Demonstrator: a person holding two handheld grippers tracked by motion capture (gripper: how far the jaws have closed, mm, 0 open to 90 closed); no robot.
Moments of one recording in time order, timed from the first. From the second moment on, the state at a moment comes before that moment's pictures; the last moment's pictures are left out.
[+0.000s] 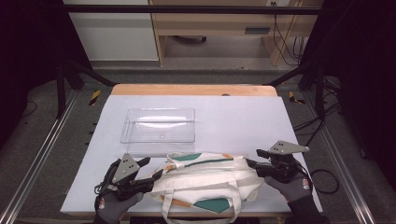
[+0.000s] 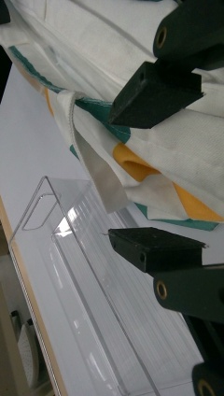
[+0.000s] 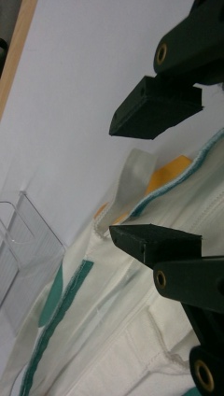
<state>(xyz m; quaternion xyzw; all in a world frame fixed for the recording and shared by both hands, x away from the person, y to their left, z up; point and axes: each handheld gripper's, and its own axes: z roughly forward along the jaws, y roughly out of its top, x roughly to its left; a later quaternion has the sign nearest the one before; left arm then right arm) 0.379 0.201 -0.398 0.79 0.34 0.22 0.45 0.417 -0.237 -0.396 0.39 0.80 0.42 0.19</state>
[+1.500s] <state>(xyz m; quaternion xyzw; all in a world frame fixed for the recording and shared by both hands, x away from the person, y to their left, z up) 0.417 0.184 -0.412 0.80 0.39 0.16 0.44 0.423 -0.235 -0.381 0.40 0.77 0.44 0.24</state>
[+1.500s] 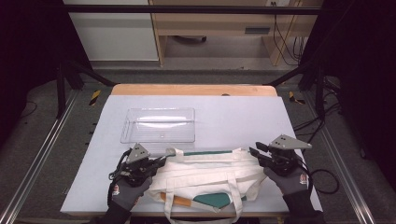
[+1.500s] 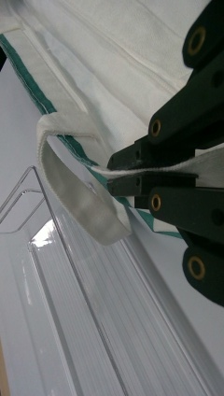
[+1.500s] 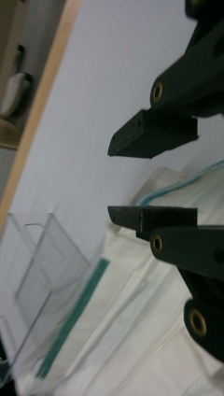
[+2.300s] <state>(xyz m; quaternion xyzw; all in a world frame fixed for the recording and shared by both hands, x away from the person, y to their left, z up) 0.417 0.182 -0.413 0.79 0.39 0.16 0.44 0.391 -0.165 -0.423 0.32 0.85 0.41 0.13</state>
